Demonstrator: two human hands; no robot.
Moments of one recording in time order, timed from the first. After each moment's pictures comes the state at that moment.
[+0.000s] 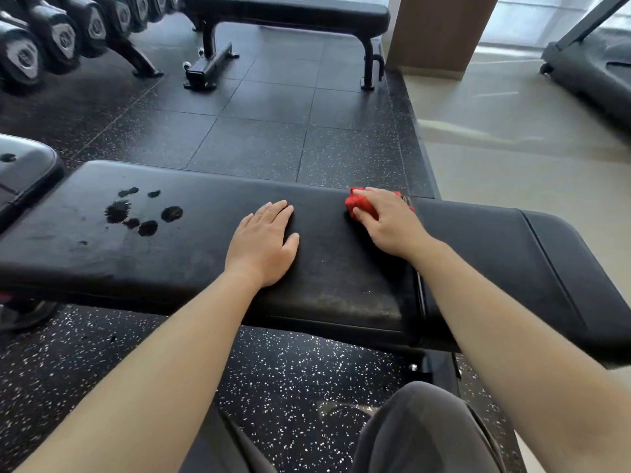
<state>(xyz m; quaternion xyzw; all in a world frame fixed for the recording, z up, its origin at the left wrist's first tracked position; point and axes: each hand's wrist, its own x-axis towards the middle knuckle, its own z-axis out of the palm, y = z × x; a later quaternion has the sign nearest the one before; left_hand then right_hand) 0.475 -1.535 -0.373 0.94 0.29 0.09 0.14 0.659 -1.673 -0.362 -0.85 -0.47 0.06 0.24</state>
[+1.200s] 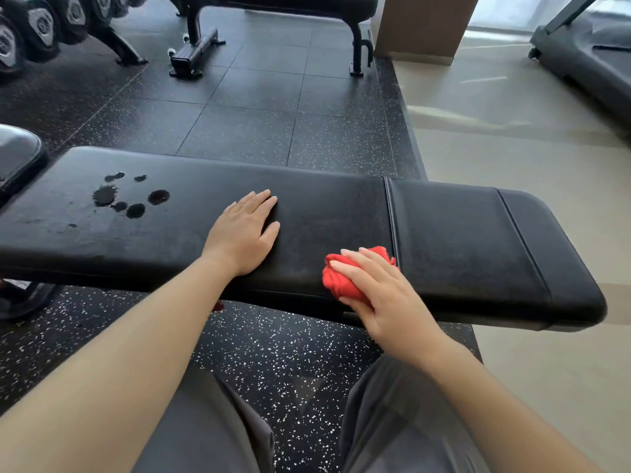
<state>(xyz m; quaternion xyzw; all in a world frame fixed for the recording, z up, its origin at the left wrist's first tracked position) 0.457 -1.538 -0.377 0.95 0.25 0.08 0.13 0.544 -1.786 -0.375 -0.79 -0.56 0.03 0.24</state>
